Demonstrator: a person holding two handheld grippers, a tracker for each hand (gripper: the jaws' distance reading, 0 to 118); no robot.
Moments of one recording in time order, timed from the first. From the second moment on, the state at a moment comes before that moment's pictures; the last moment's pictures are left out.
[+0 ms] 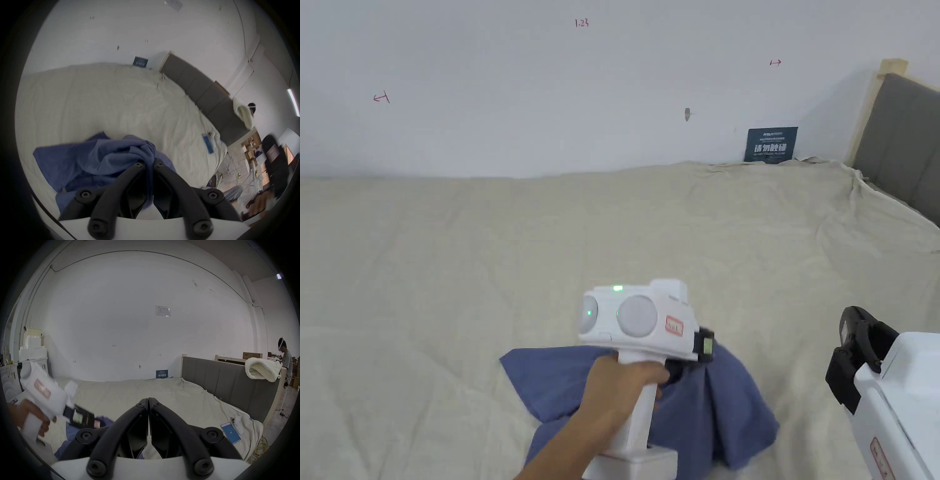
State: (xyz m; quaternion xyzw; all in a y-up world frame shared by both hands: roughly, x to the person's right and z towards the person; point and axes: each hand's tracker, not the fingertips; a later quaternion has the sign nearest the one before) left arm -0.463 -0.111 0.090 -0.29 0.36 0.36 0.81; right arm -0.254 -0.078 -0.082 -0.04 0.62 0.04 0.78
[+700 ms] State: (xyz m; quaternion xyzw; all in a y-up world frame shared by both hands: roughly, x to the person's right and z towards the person) left arm -0.428 -0.219 0.086 -0.36 0.37 0.40 0.75; right arm -0.251 -0.089 -0.082 -0.05 0.63 0.05 0.77
